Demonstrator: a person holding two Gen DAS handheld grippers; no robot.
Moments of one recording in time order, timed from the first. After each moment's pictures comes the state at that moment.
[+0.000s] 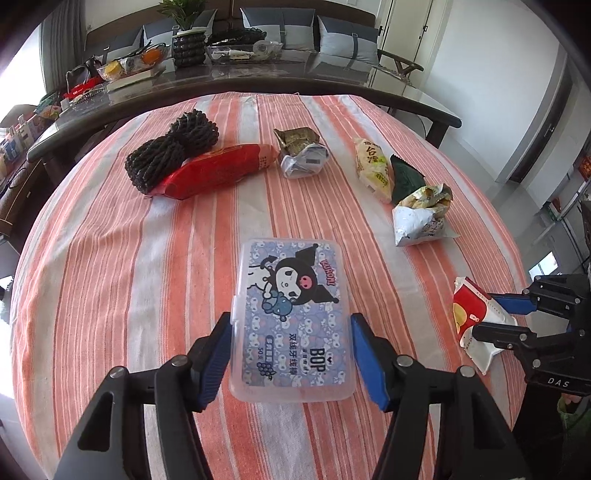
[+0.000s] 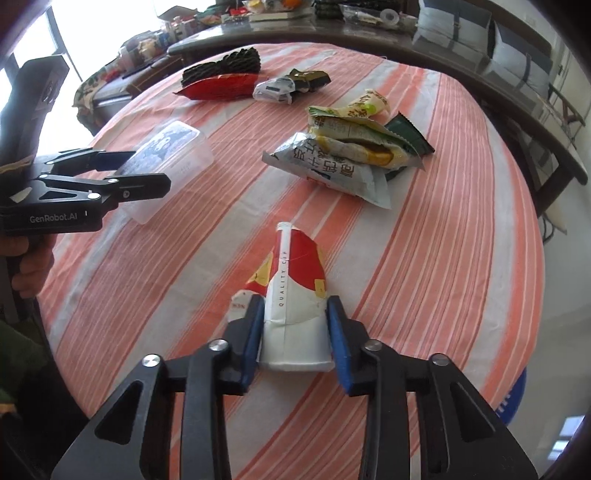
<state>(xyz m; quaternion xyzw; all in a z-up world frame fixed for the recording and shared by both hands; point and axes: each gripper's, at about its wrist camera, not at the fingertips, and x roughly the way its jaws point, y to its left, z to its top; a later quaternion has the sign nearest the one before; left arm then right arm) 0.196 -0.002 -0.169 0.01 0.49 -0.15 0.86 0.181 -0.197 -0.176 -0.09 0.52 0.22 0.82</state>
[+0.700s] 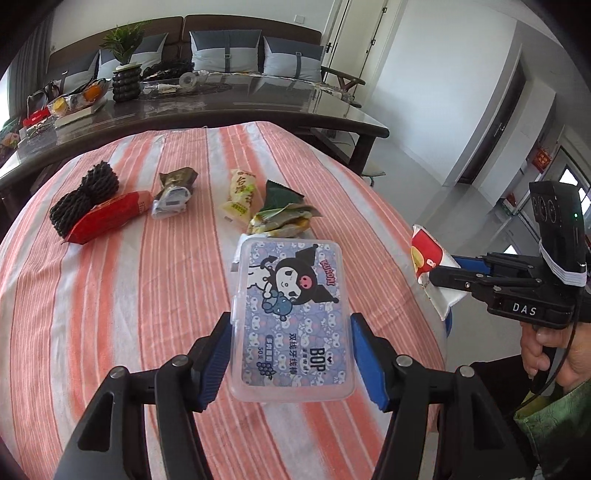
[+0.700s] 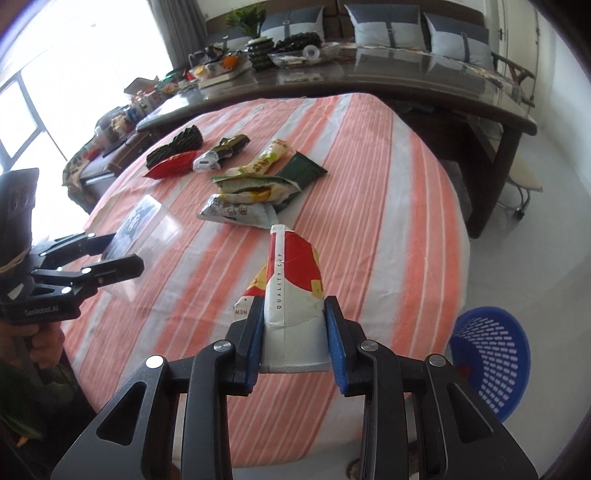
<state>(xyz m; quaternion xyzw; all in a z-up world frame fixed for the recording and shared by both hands) 0.157 -0.096 -0.126 -0.01 0.44 -0.26 0.86 0.166 -0.297 -0.136 0.02 0.46 0.17 0.87</state>
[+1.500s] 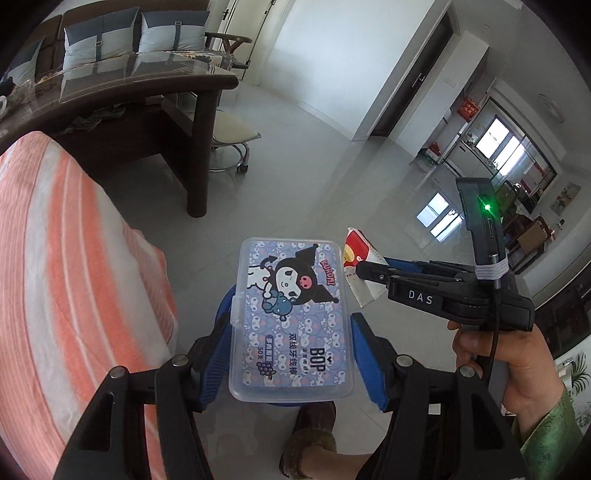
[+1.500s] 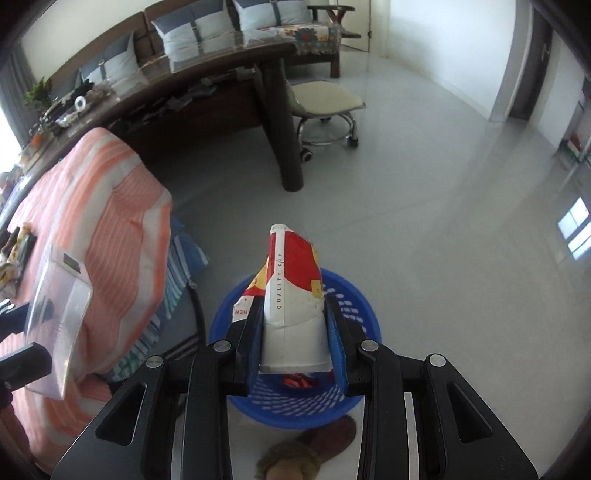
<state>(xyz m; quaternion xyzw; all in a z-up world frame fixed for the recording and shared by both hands) 0.194 -0.416 -0.179 0.02 0.47 -0.42 0.78 0.169 -0.577 -0.199 0.12 0.49 -0.10 0.86</state>
